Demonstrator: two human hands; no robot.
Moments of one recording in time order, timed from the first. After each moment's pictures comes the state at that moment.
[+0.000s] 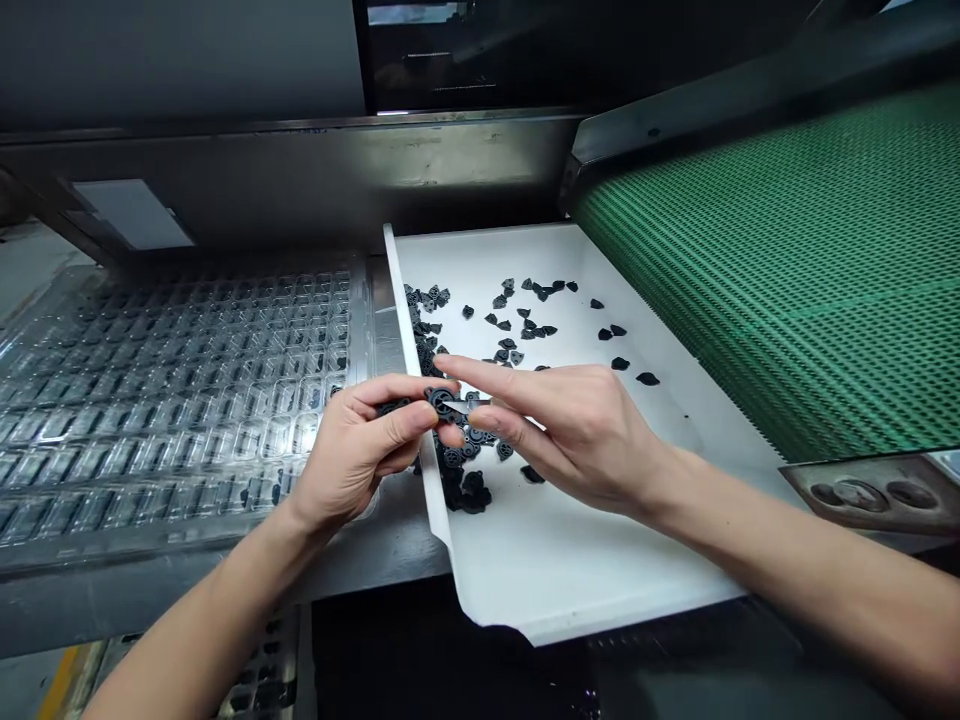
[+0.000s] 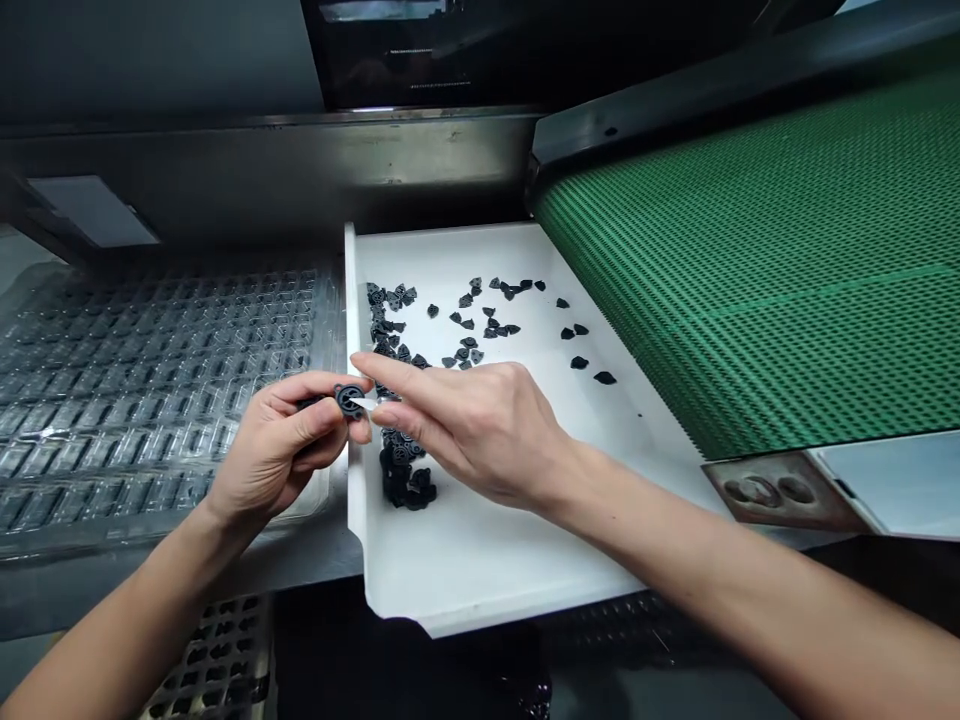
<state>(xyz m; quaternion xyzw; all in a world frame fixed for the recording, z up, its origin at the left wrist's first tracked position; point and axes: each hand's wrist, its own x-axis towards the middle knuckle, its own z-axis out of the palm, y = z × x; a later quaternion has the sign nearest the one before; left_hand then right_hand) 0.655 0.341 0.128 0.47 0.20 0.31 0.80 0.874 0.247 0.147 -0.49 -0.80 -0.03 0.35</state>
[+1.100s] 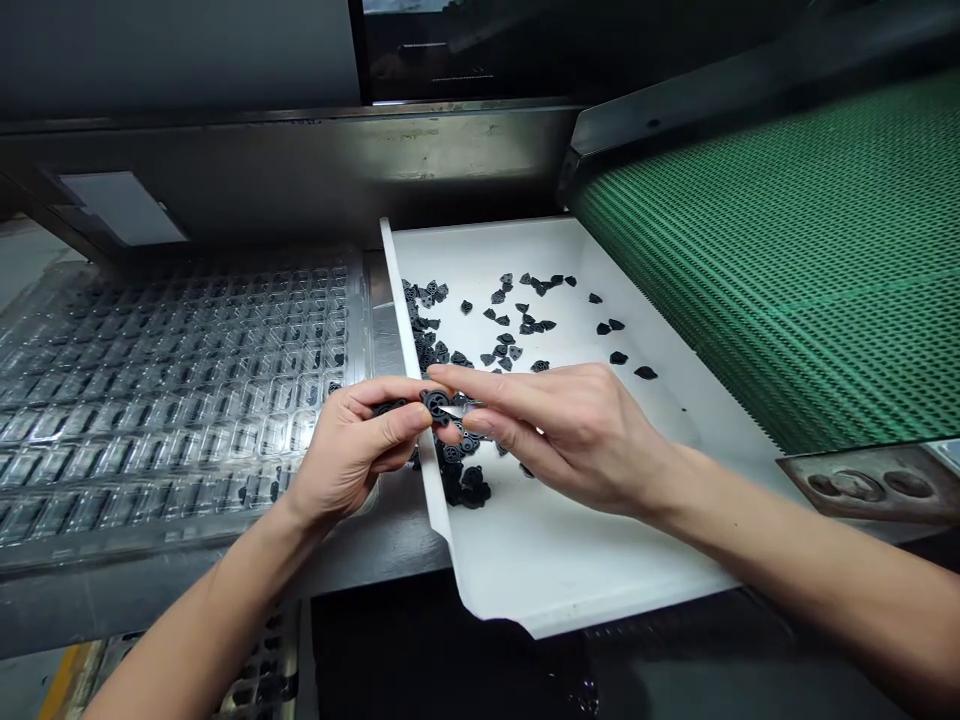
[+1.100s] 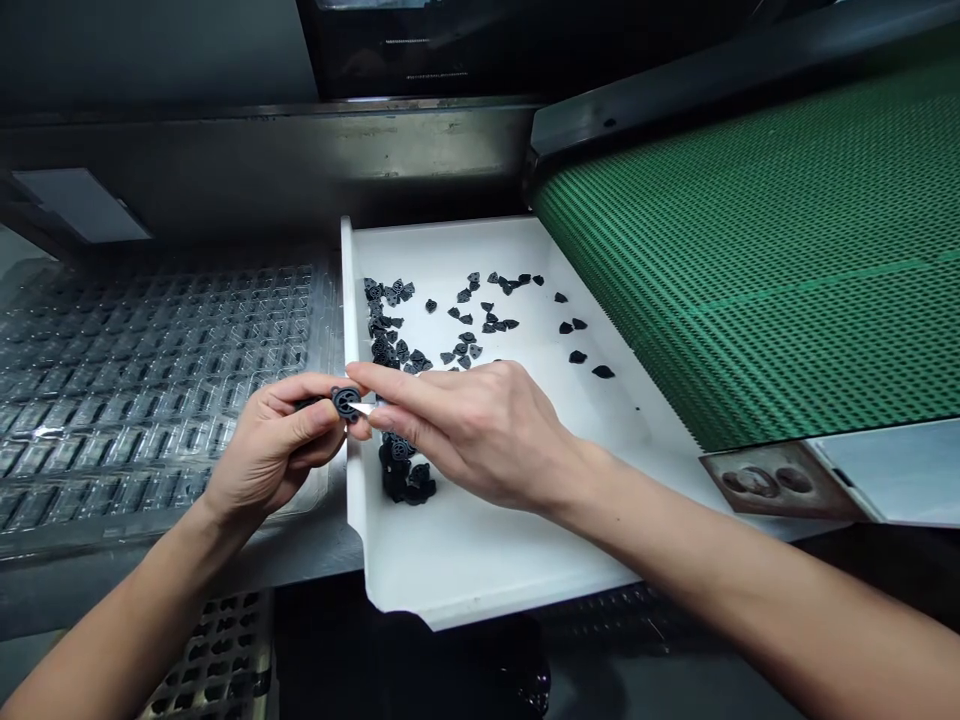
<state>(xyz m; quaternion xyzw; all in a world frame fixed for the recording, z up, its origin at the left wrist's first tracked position) 0.651 0.342 0.123 0.46 0.22 0.31 0.80 0.872 0.243 0.148 -0.49 -0.80 -0.01 0.34</state>
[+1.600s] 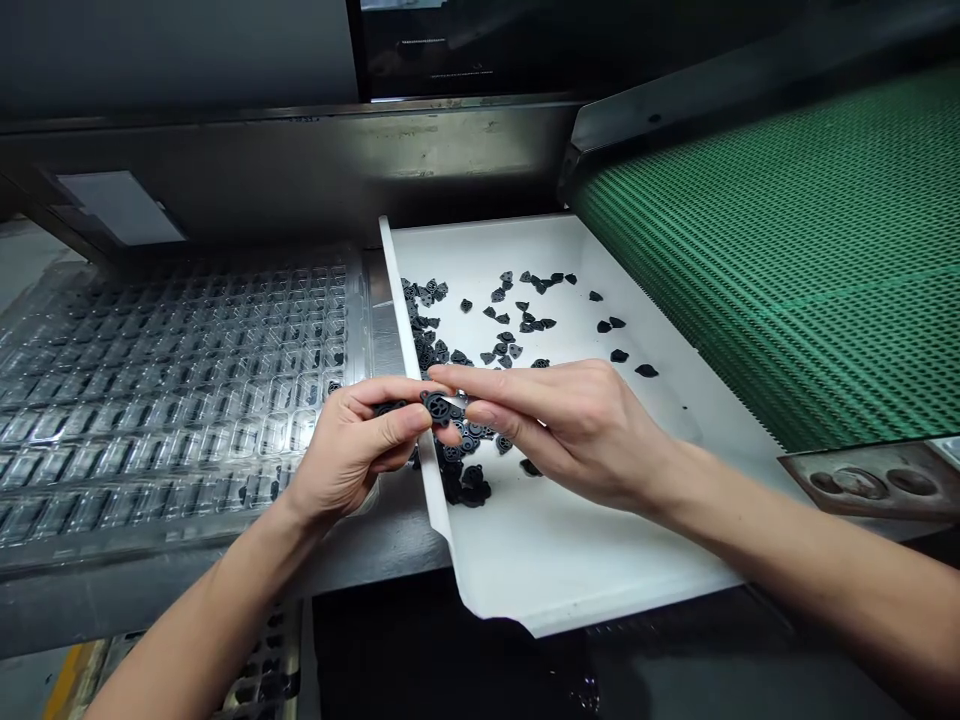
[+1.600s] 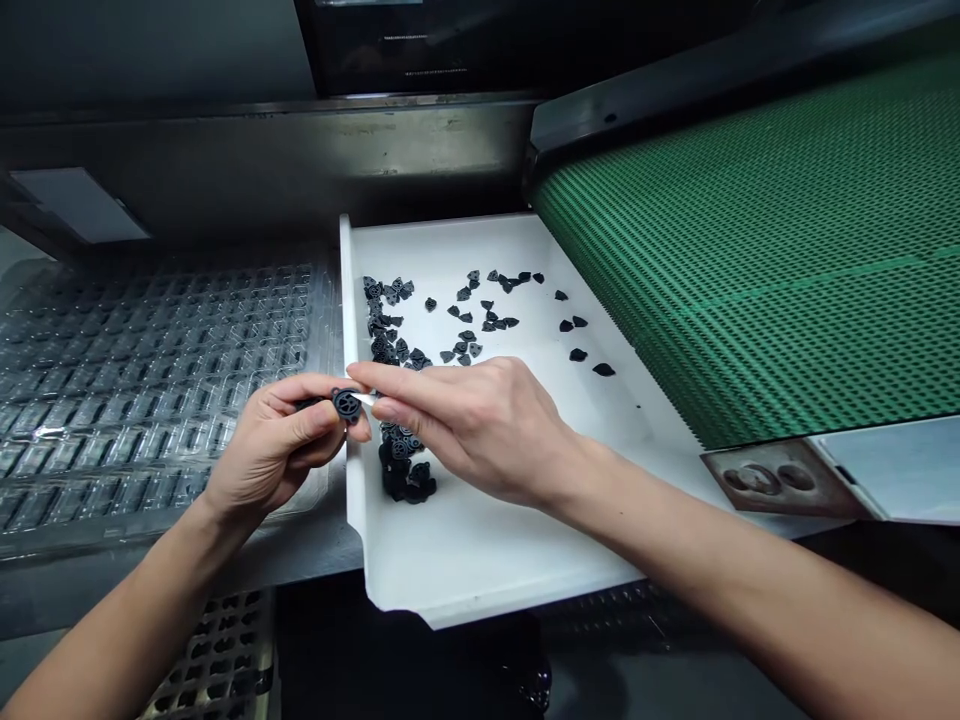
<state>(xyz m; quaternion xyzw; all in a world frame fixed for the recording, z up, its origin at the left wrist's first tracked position) 0.649 0.343 0.124 0.47 0.22 0.29 0.80 0.873 0.243 0.150 -0.50 -0.79 0.02 0.35</state>
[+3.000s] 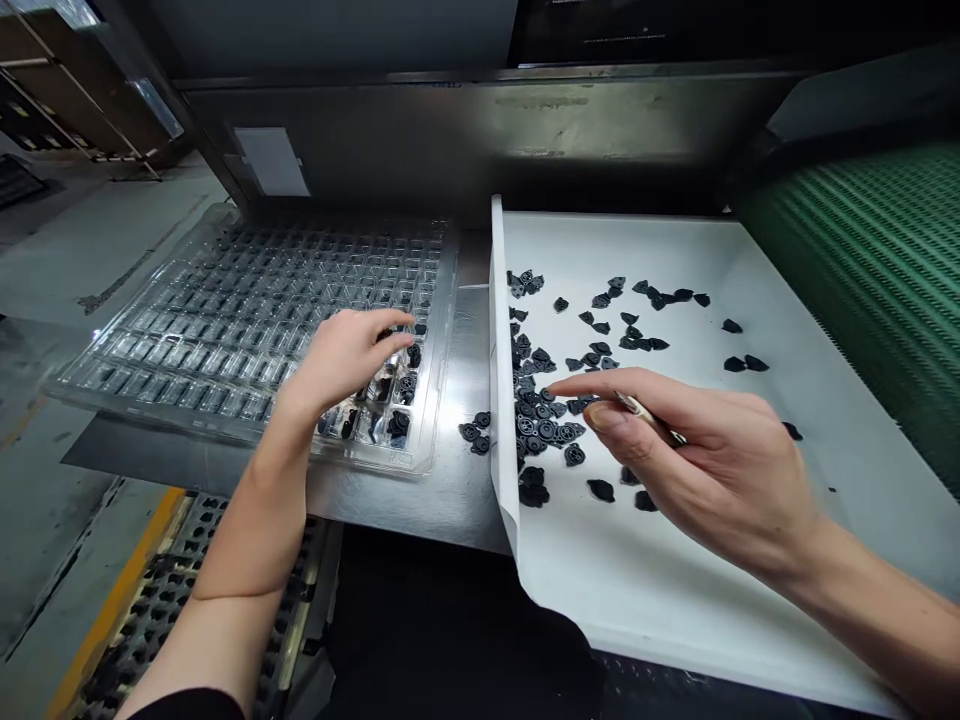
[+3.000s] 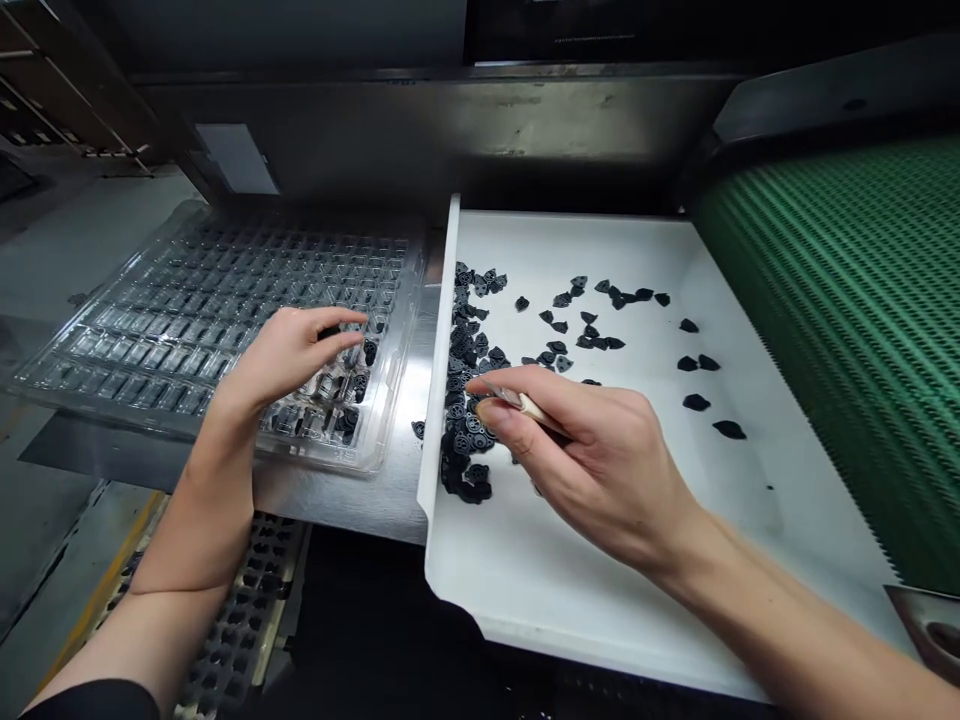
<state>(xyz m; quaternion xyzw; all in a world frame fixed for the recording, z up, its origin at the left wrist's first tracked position) 0.577 0.411 0.133 0.82 0.45 0.24 0.27 0.863 0.243 0.152 -0.52 -0.74 0.14 0.40</state>
